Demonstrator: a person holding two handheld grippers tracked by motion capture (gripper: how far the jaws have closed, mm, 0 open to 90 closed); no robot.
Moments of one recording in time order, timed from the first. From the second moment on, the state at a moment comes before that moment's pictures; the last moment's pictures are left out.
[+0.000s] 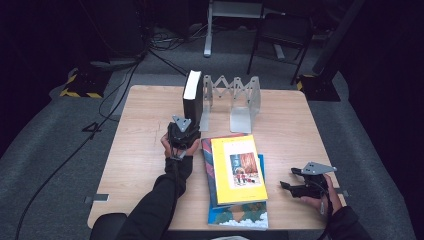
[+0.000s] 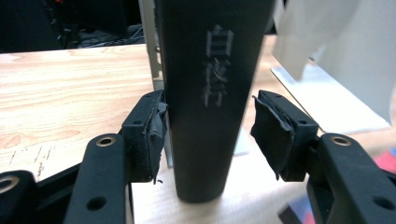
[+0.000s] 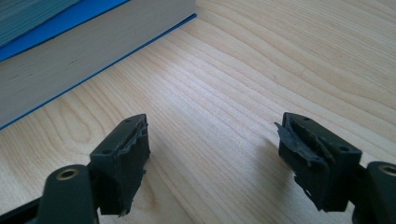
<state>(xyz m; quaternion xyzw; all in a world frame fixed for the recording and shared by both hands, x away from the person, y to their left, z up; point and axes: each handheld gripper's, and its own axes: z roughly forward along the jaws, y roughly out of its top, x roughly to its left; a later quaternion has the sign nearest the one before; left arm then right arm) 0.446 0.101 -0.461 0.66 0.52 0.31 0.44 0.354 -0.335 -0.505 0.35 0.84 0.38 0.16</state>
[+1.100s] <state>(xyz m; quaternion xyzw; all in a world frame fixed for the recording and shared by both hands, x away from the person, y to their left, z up) 0.456 0.112 -0.457 0.67 0.52 0.31 0.43 0.354 -0.335 -0.505 0.35 0.84 0.38 0.16</state>
